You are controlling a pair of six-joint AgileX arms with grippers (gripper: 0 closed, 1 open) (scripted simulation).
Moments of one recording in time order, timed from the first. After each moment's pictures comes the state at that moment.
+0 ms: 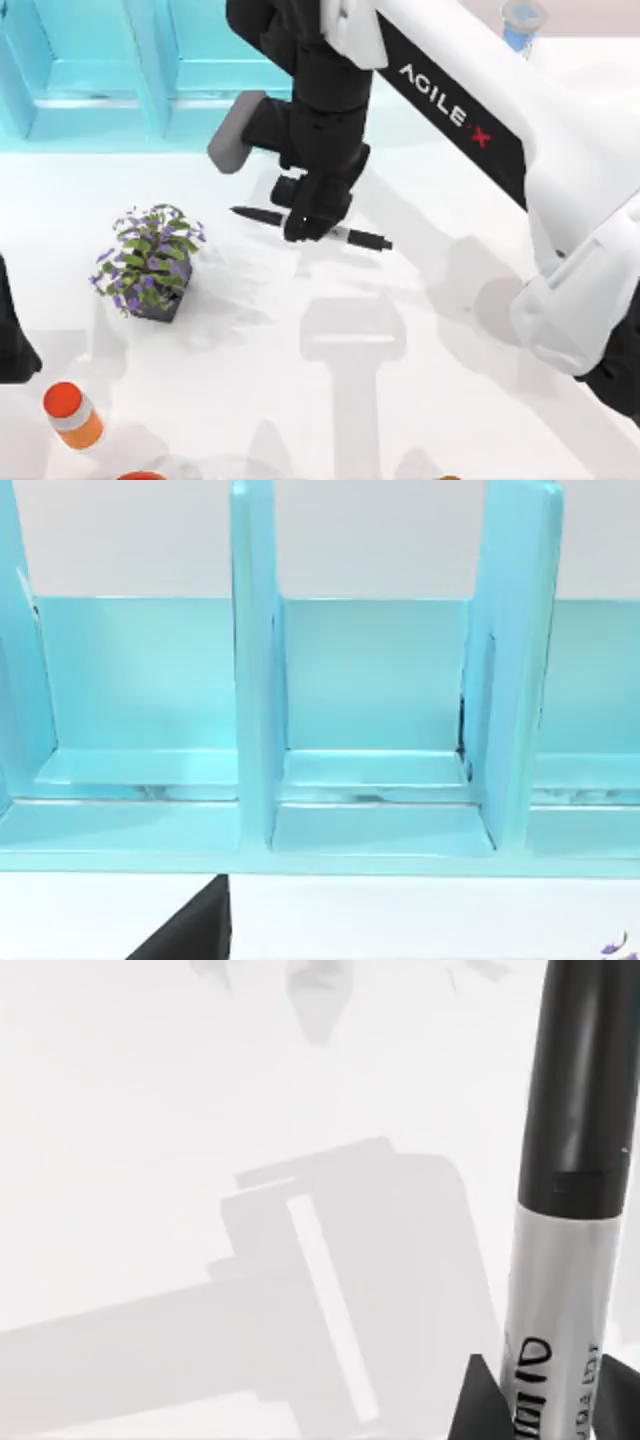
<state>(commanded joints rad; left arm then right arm) 0.00 0.00 0.00 0.00 0.00 0.00 0.70 2.71 2.90 -1.77 -0.09 -0.55</state>
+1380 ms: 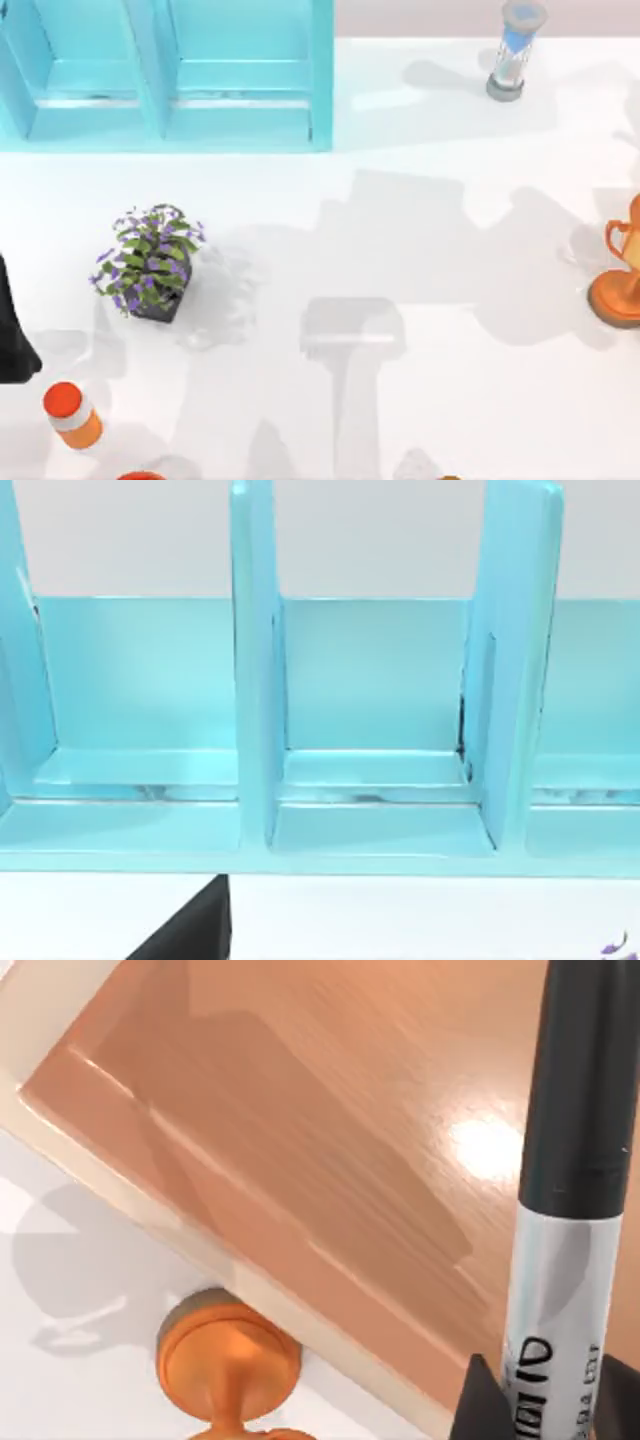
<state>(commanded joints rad) 0.00 0.00 0.00 0.00 0.00 0.00 -0.20 2.13 2.18 -1.67 0.08 0.65</state>
